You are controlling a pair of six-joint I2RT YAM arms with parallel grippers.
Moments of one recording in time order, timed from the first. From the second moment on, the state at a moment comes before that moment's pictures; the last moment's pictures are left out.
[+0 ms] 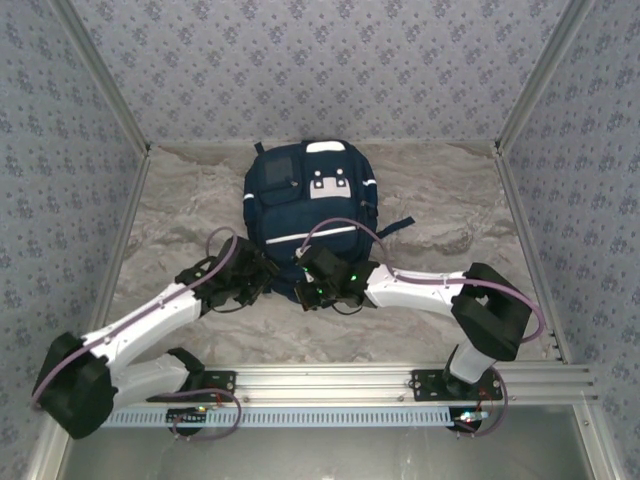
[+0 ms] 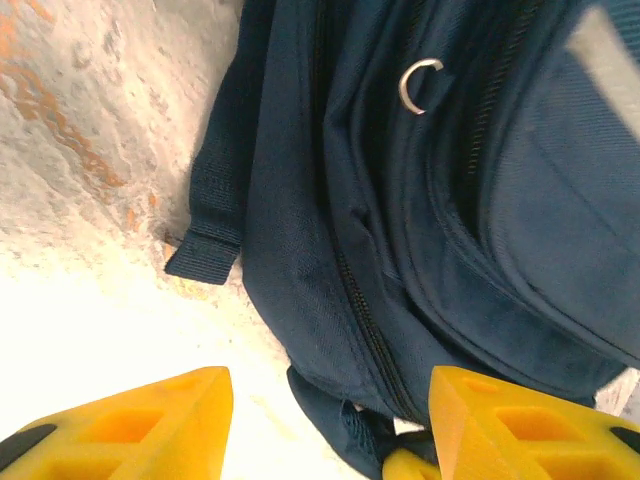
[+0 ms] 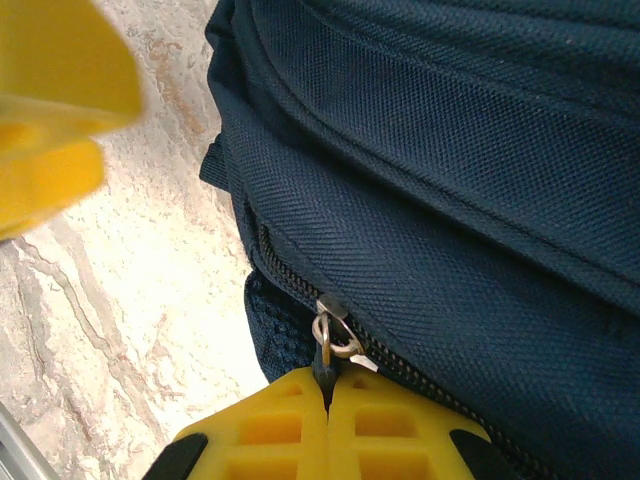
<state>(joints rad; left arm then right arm) -0.64 1.12 0.63 -0.46 0.03 -1.39 1.03 1.62 0.97 -0.24 -0.04 0.51</state>
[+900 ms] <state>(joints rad) -0.68 1.32 0.69 -0.37 0.03 -1.33 0.97 1.49 0.83 -0.22 -0.04 0.51</state>
